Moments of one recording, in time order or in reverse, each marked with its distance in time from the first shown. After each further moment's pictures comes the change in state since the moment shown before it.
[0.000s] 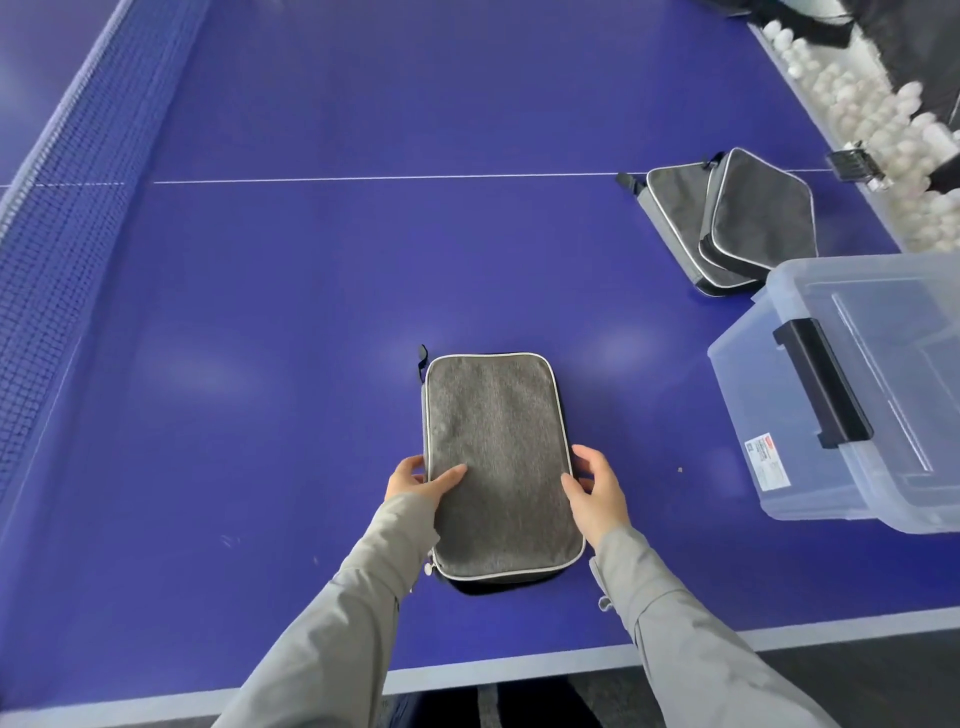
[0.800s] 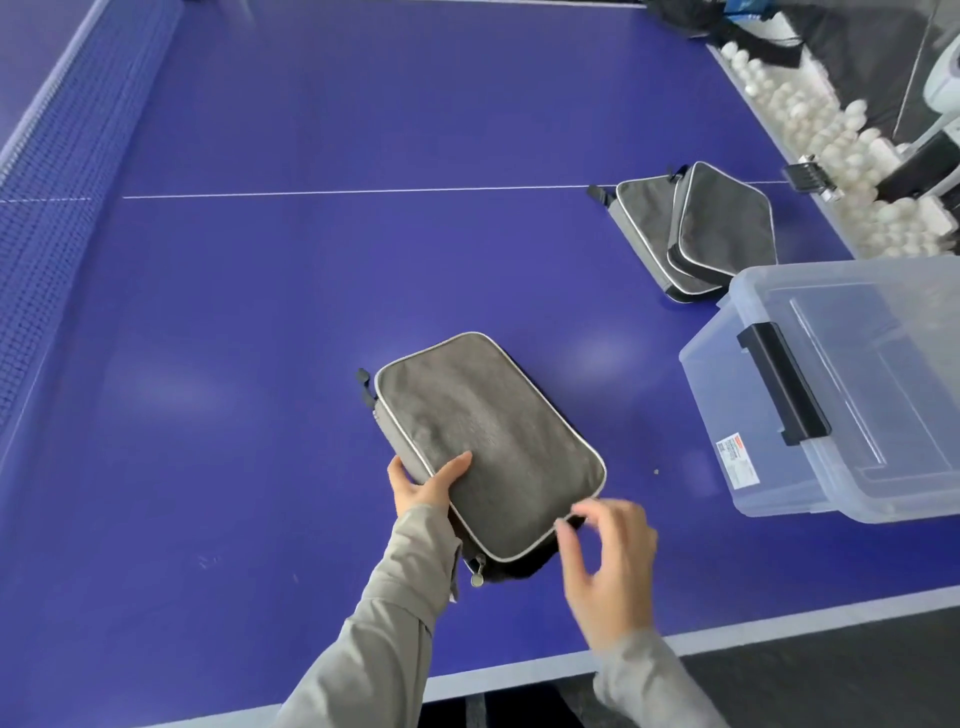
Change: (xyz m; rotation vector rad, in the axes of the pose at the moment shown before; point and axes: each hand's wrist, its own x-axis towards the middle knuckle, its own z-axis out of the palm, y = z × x) left_hand -0.031 0.016 0.040 -0.434 0.094 0.050; right_hand -0.078 0.009 -0.021 -0.332 0.435 -0.697
